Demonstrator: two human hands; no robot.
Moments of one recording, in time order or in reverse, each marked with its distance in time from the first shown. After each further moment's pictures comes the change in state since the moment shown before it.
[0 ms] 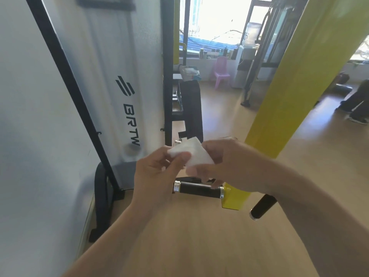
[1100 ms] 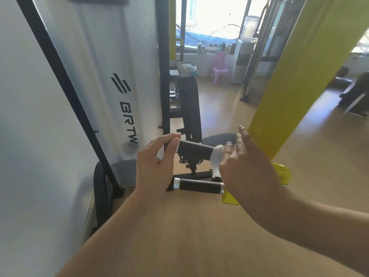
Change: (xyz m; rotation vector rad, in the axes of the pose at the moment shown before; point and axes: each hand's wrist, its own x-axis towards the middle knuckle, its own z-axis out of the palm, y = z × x) left_hand 0.027 -0.032 0.018 0.224 0.069 0.090; right_hand 0.001 0.056 0.020 -1.586 0.318 0.021
